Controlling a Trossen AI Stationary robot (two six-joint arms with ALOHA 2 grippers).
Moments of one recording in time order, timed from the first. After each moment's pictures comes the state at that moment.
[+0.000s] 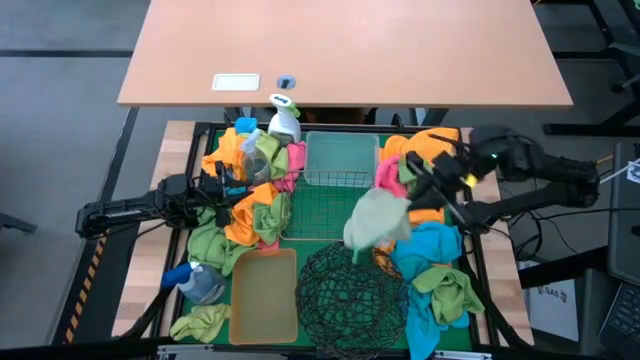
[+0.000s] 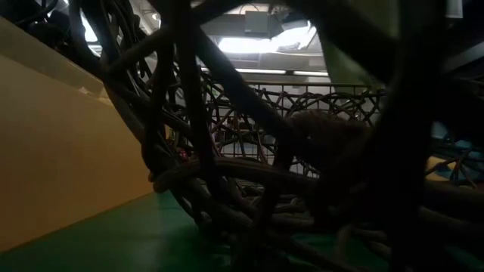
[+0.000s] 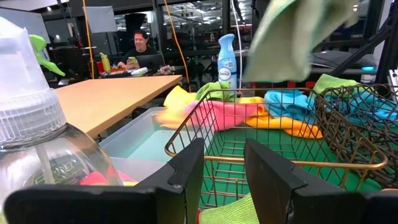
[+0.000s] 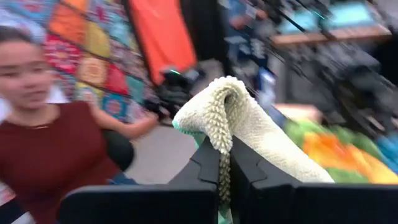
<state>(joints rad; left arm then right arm) 0.20 0.00 0.01 0.01 -0.04 0.06 0.05 1.01 1.32 -0.40 -0.57 0.15</state>
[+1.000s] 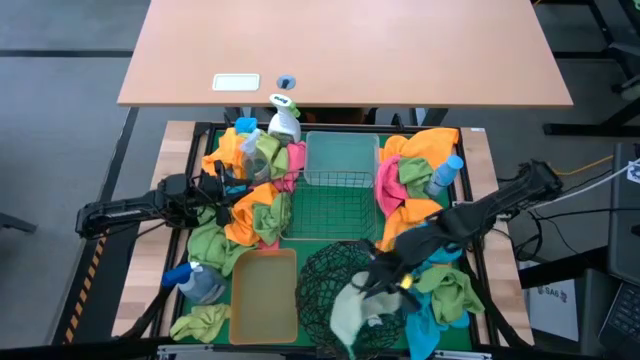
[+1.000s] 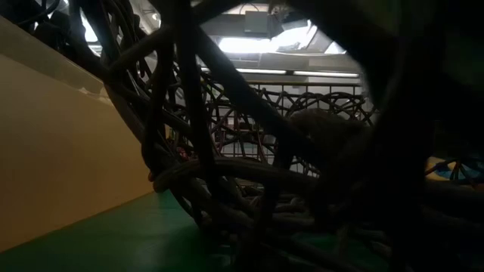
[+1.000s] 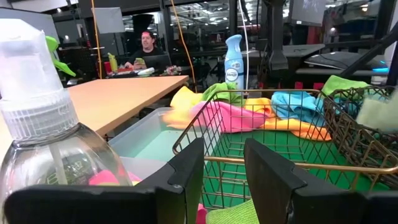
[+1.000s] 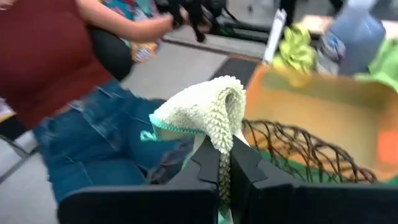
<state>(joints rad) 0.20 0.00 0.01 0.01 -0.07 0.06 0.50 1.45 1.31 -0.33 -0.22 0.13</state>
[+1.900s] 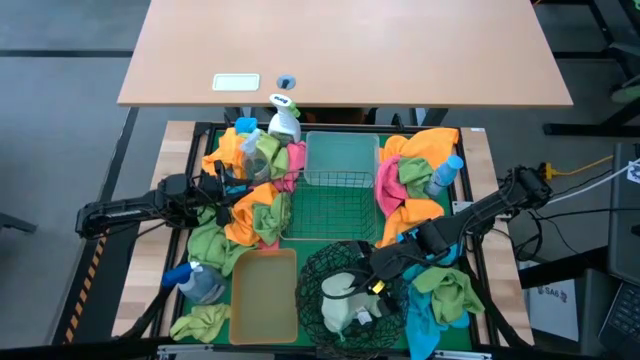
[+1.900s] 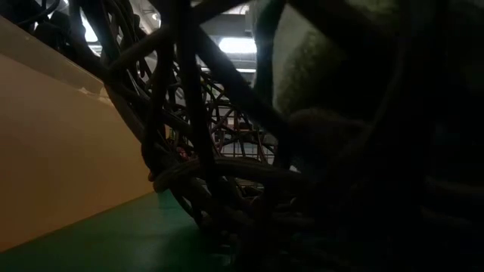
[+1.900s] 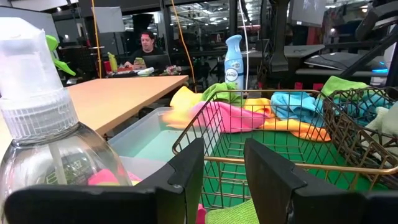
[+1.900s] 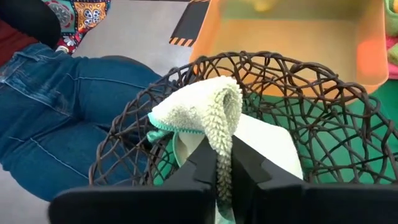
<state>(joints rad) 0.20 0.00 0.01 0.01 -0.07 0.05 0.50 1.57 1.31 -0.44 -0.11 0.26</state>
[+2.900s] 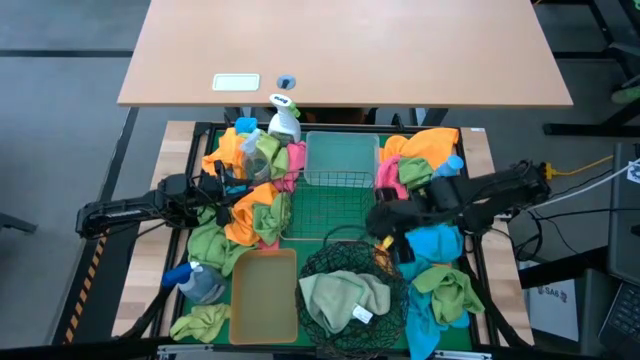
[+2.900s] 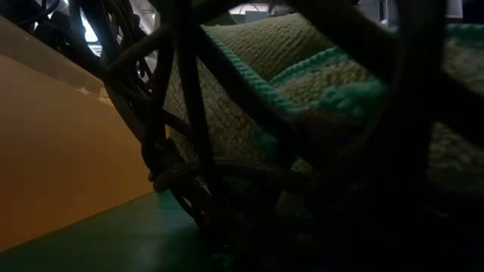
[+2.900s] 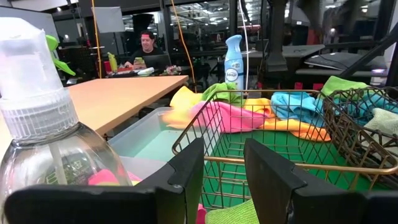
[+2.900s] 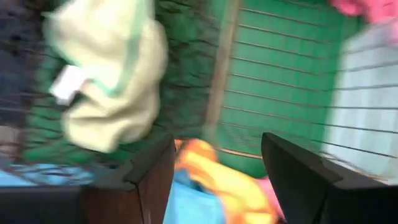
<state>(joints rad) 0.20 0.00 0.01 0.01 -0.07 0.05 0.27 1.55 1.67 -1.29 0.06 0.04</state>
